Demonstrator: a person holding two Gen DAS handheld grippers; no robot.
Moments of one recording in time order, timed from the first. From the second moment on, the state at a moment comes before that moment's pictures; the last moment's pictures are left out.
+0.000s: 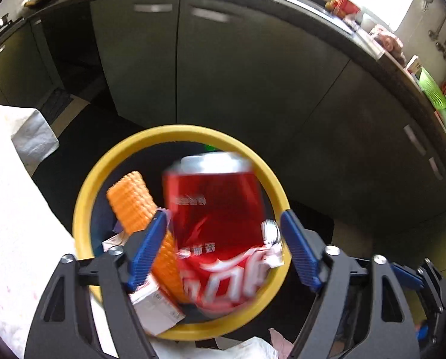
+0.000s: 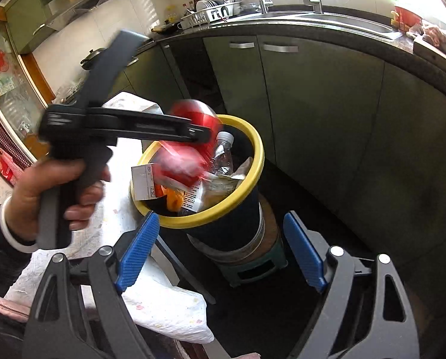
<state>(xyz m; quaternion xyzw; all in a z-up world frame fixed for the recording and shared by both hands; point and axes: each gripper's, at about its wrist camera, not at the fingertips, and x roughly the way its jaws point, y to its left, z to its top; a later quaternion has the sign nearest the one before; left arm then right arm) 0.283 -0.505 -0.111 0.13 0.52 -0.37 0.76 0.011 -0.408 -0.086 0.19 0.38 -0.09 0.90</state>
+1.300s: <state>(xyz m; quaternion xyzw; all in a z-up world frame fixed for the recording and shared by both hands) 0.130 0.039 -0.019 -0.01 0.34 -0.03 0.94 0.293 -0.030 -0.088 0.05 0.59 0.23 0.77</state>
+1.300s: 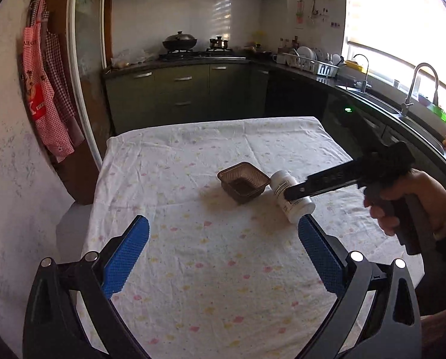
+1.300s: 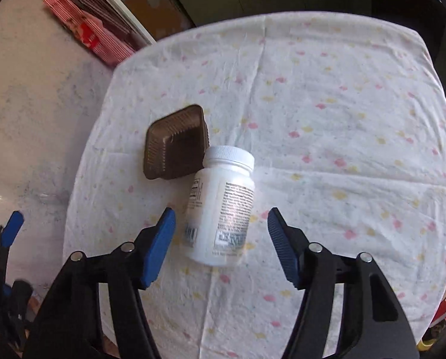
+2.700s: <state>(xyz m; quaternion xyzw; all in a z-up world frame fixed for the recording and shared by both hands) 0.183 -0.074 -0.039 0.07 0.37 -0.17 0.91 0.204 -0.386 -0.101 0.09 0.46 -0.16 0.87</state>
